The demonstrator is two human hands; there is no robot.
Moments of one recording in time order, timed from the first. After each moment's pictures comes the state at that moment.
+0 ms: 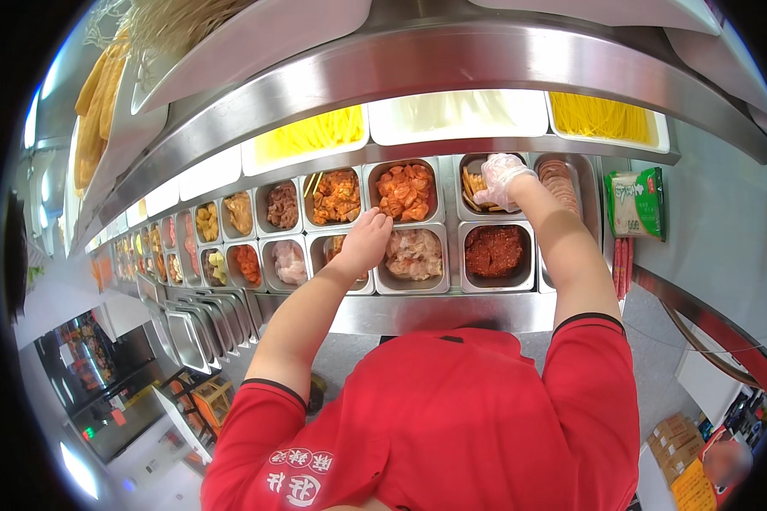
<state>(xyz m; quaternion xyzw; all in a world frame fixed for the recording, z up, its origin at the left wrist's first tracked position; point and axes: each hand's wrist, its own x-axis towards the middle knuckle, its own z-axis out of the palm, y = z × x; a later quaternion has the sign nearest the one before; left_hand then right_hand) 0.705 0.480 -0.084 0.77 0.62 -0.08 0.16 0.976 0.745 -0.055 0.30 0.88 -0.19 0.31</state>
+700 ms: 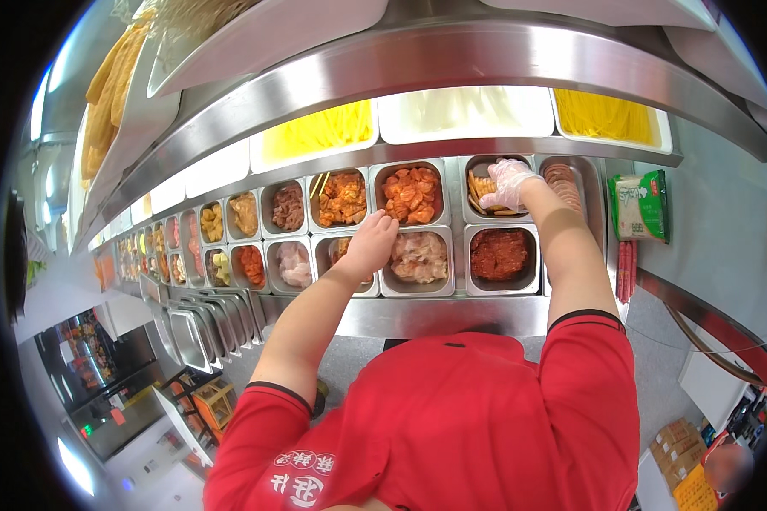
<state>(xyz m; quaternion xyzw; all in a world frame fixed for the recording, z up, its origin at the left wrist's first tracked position) 0.705 0.479 -0.081 0.77 0.62 -0.08 0.15 0.986 0.747 -0.065 0.32 0.87 -0.24 0.29</state>
